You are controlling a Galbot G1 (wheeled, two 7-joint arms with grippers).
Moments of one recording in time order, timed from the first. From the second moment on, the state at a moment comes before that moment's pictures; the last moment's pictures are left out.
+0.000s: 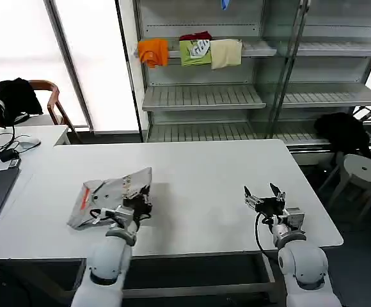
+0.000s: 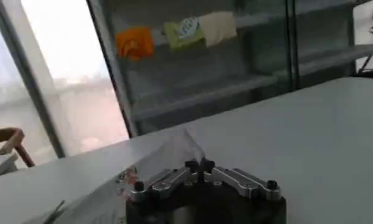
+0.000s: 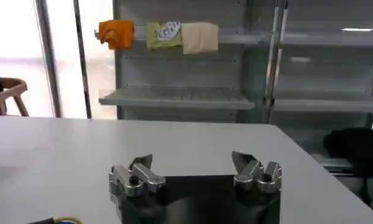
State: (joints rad) left arm 1.06 -1.51 -0.39 -1.87 0.17 0.53 0.13; right arm -1.12 1.41 0.57 1.95 0.12 -0.51 -0.10
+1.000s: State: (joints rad) left arm 1.07 -1.44 -0.42 -2.01 -0.03 0.55 0.07; right arm -0.97 1.59 0.38 1.73 0.37 -0.57 -0.13
